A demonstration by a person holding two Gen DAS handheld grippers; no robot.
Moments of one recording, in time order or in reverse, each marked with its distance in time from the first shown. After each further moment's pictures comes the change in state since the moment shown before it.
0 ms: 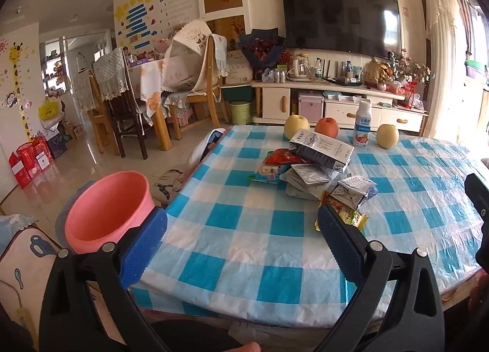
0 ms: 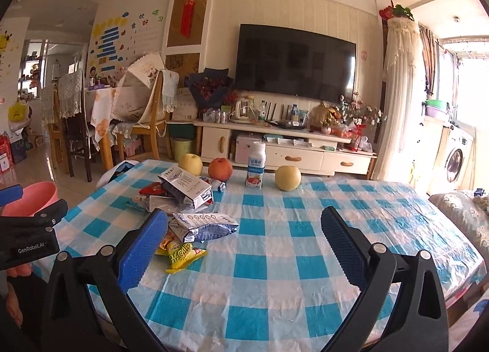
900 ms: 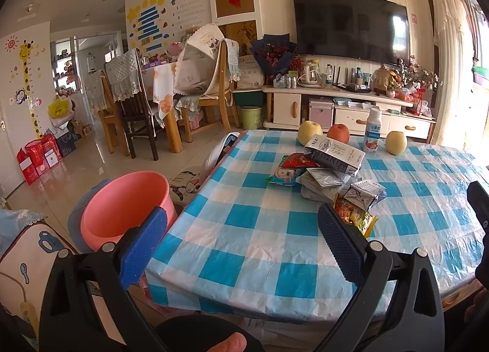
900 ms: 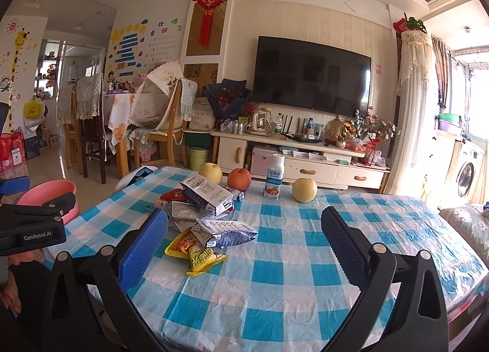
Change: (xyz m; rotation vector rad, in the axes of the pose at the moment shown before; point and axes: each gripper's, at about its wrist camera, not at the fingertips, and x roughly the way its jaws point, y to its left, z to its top) left arm -0.016 0.016 -0.002 -0.018 -0.011 0.038; right arm -0.014 0.013 -0.005 -0.040 -0.044 0.076
